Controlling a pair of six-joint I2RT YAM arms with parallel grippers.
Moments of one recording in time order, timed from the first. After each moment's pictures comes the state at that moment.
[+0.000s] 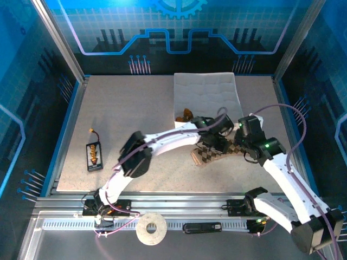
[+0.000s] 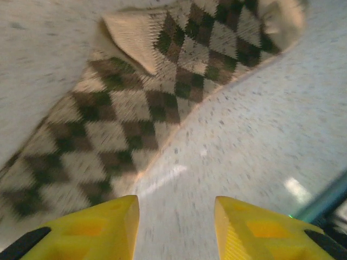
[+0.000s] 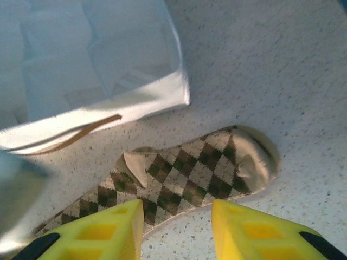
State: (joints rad) left arm -1.01 2.28 2.03 -0.86 0.11 -0.63; right arm 0.32 0.91 0.86 -0.84 0.36 0.56
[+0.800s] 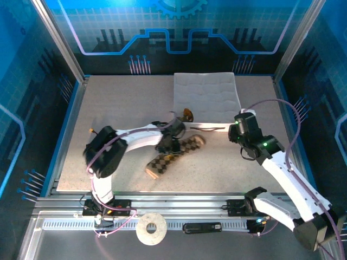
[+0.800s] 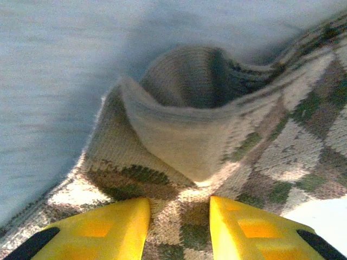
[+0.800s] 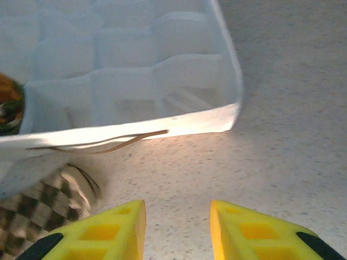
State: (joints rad) left arm -0.68 1.84 1.14 -0.67 0.08 -0.90; right arm 0.43 0.96 0.90 -0.76 0.34 0.46
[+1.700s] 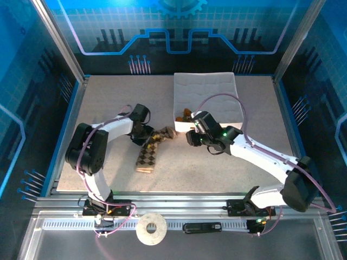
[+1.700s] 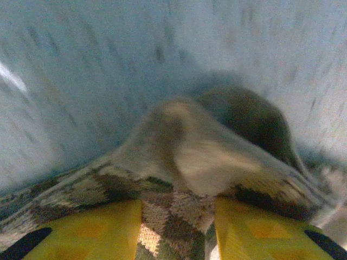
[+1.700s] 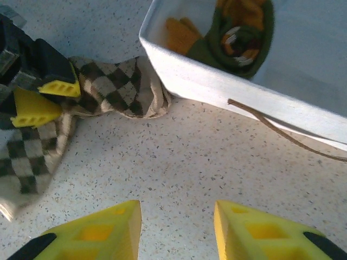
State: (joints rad) left arm -0.33 1.78 1.05 -0.59 0.26 -1.40; right arm 0.75 1.36 1.01 -0.54 0.12 0.37
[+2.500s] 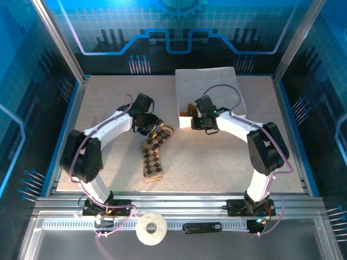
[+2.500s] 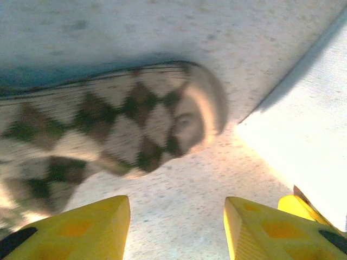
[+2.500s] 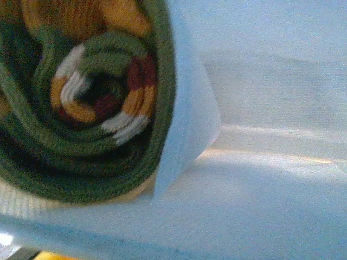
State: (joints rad) left arm -0.37 1.73 1.22 -0.61 0.28 -1.32; right arm 0.47 1.80 1.22 -0.46 0.03 0.41
